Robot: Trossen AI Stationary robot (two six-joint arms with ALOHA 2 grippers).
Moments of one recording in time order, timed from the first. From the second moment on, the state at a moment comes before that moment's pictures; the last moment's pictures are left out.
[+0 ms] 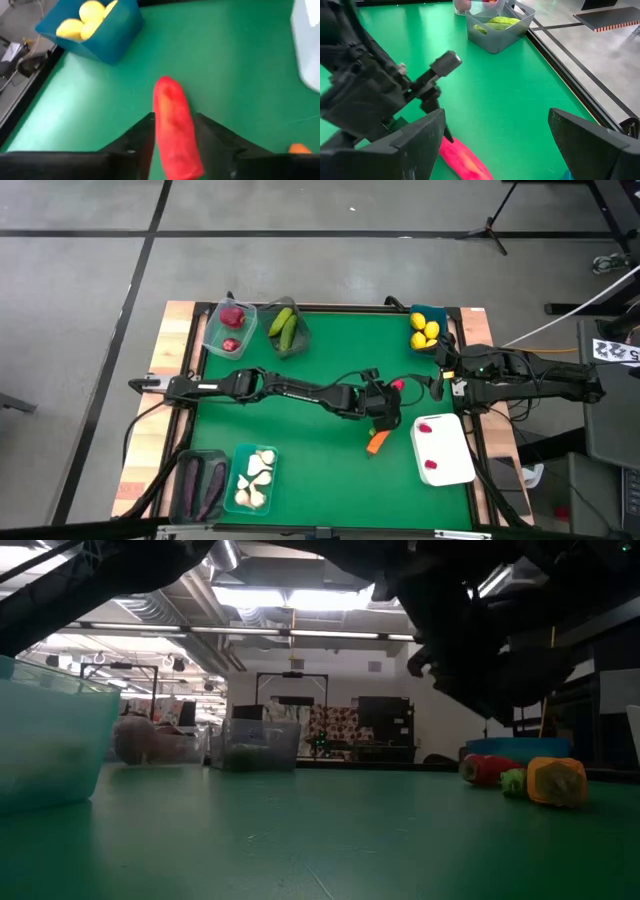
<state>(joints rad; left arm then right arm) -0.10 2.60 2.36 -0.55 -0.61 -0.07 -0.03 0.50 0.66 -0.68 0.28 0.07</state>
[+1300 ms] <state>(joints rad) -0.07 2.67 2.33 -0.49 -0.44 -0.27 -0.03 0.50 0.66 -0.71 0.28 0.07</state>
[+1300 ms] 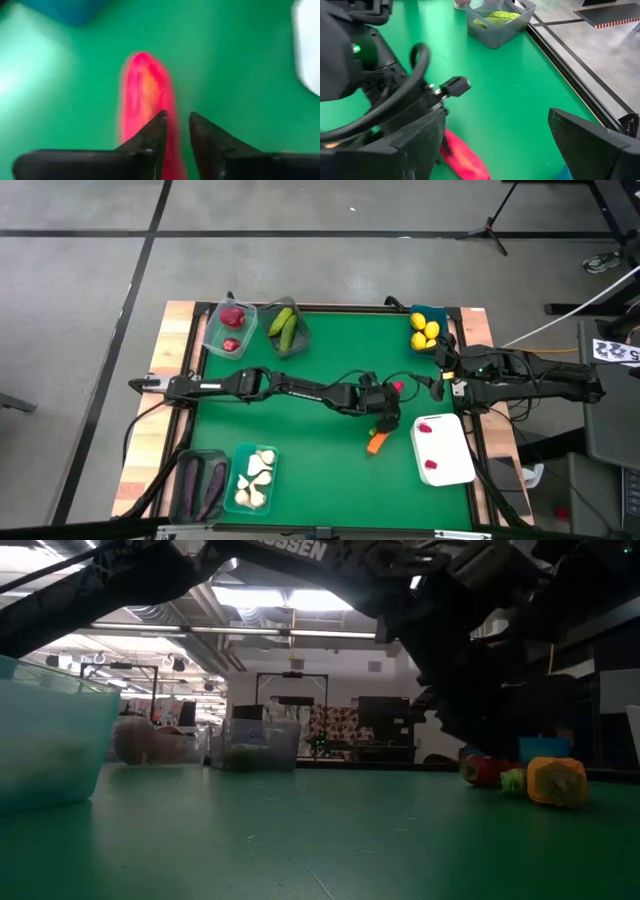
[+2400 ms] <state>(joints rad) -0.03 2.55 2.33 -0.62 -0.42 0.13 -0.03 0.38 0.66 -0.71 0.30 0.07</state>
